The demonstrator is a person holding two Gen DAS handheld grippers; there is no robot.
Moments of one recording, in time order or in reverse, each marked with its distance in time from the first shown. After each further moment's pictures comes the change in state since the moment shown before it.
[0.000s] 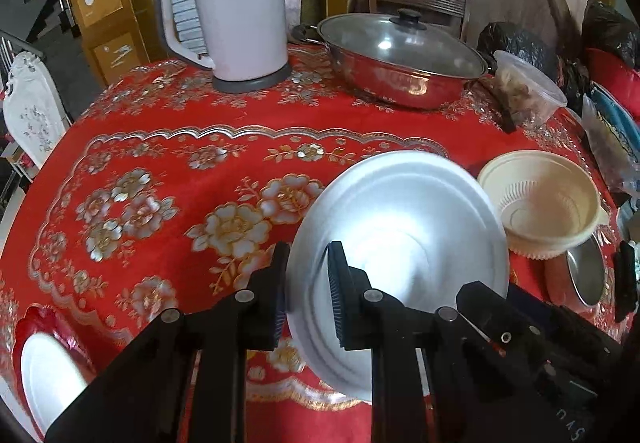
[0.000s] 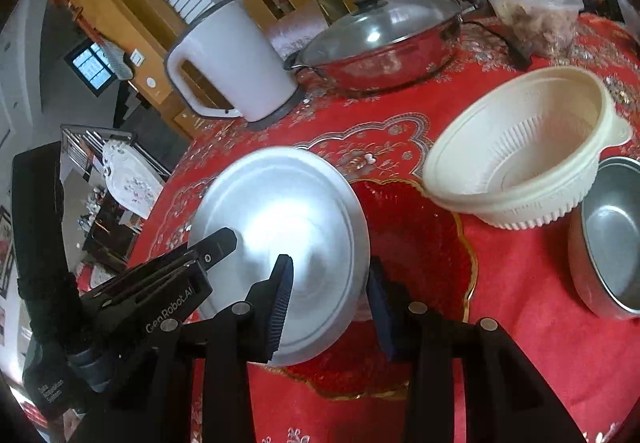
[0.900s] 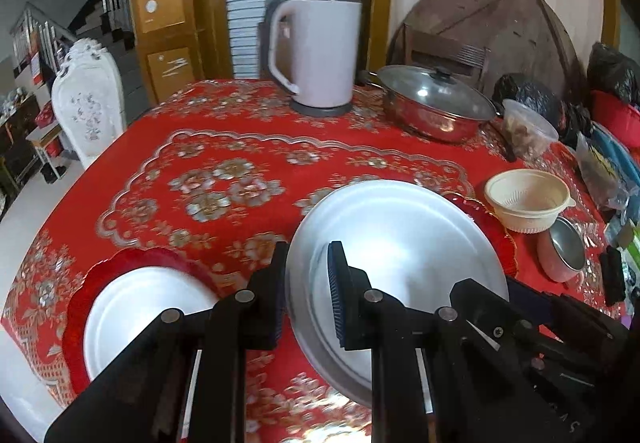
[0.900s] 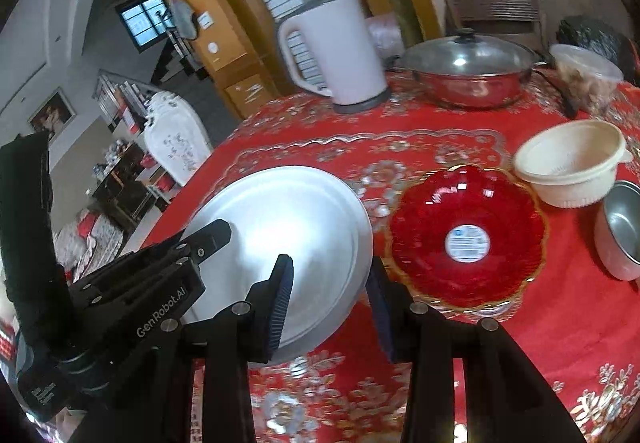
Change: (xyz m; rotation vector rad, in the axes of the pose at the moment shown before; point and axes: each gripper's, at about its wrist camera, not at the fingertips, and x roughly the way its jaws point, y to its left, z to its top) left arm -0.099 0.087 -0.061 -0.105 -0.149 0.045; right arm -0.043 0.112 -0.057 -0.219 -0.017 0.055
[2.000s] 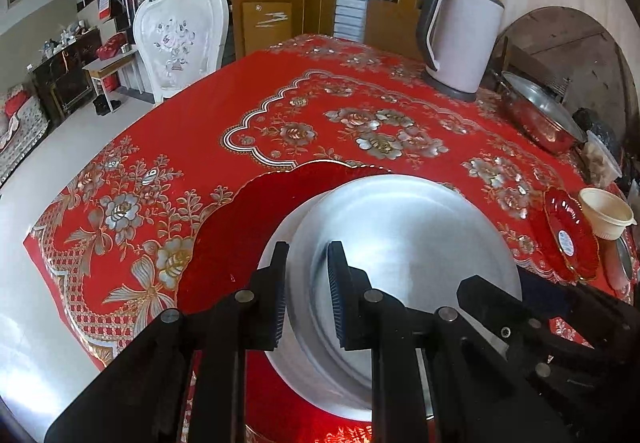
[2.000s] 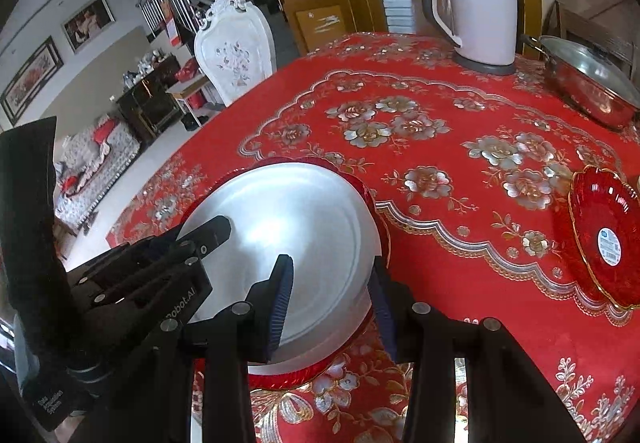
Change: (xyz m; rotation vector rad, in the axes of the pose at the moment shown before) left arm 0.007 0.156 -0.067 -0.205 0.069 0.154; right arm 0.091 0.144 -0.048 -0.258 0.186 0.038
